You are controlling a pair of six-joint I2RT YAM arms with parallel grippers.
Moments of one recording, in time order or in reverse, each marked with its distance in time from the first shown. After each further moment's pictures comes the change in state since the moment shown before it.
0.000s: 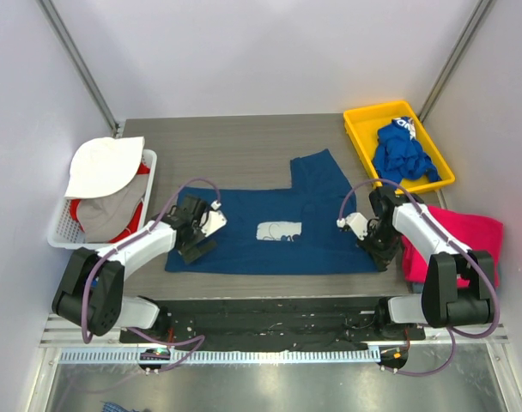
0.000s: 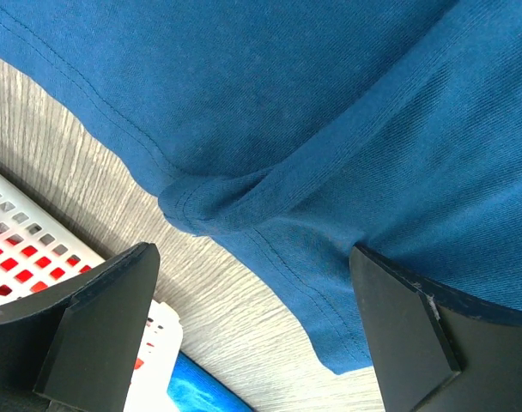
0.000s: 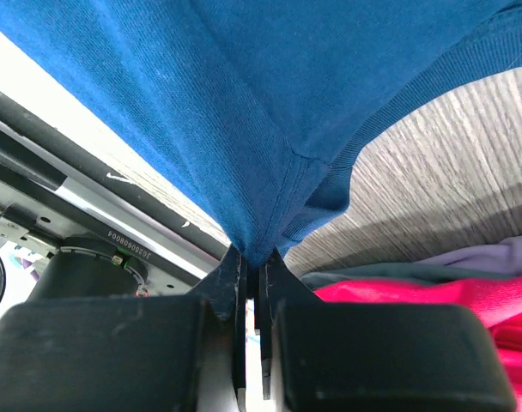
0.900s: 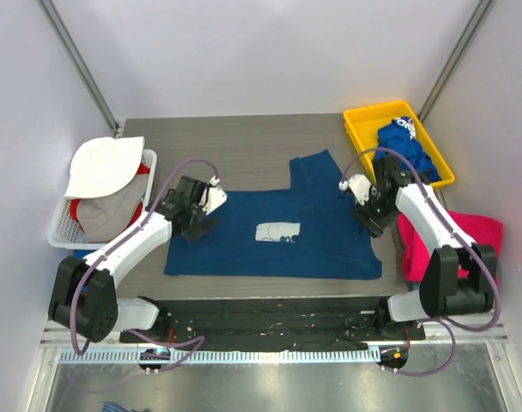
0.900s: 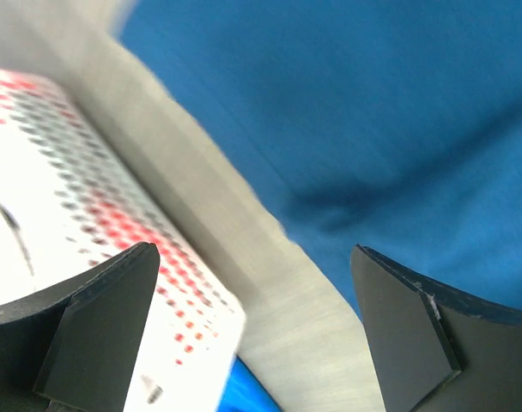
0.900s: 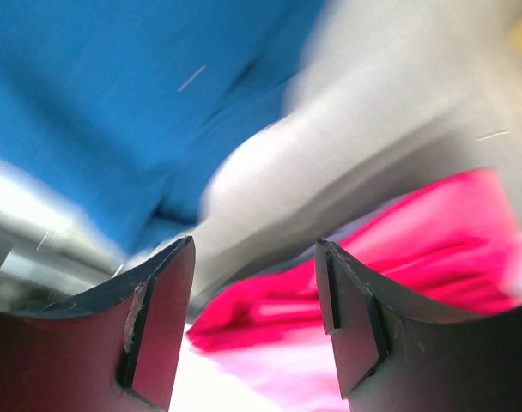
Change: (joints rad) left arm -0.009 -0.061 0.156 -0.066 -0.051 -0.027; right arm 0.000 0.031 0.211 0.081 0.044 0.058
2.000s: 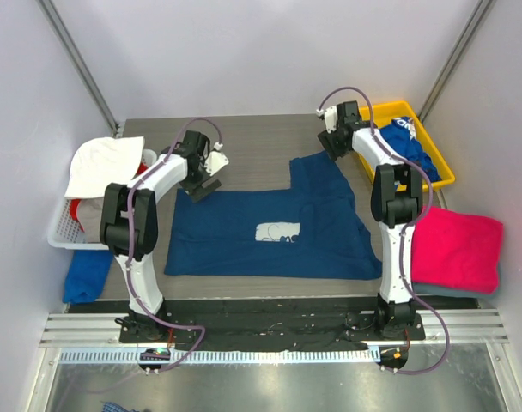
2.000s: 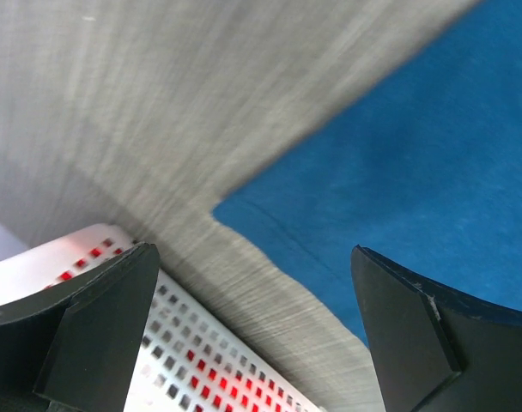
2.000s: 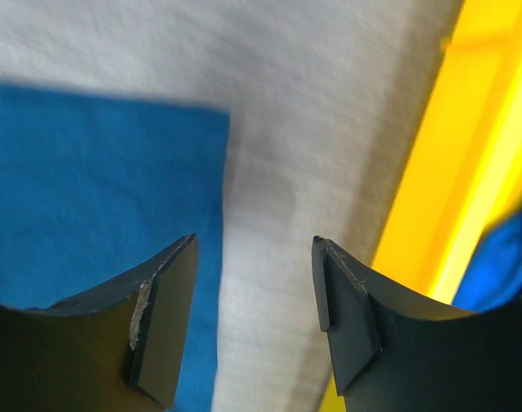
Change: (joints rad) left arm 0.179 0.635 0.615 -0.061 0.135 0.138; right arm 0.083 0.921 0.912 0.440 0.049 0.360
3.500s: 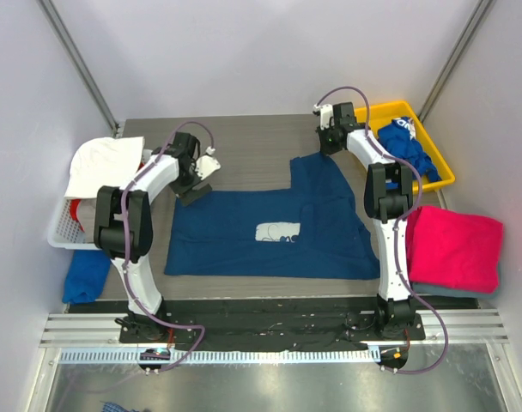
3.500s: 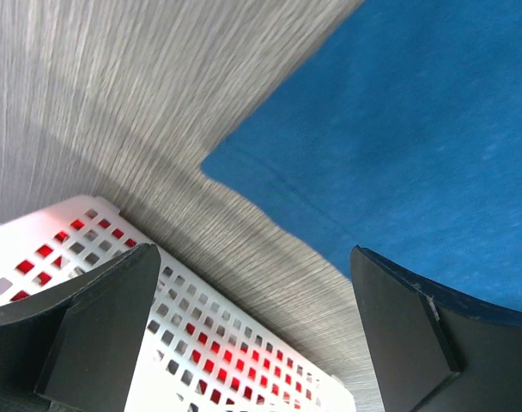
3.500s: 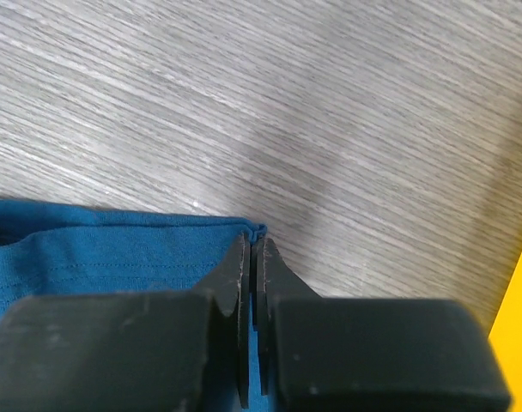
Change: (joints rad) left arm 0.054 -0.027 -0.031 -0.077 0.025 0.076; right arm 0.000 0.180 0.179 0.080 -0.204 0.134
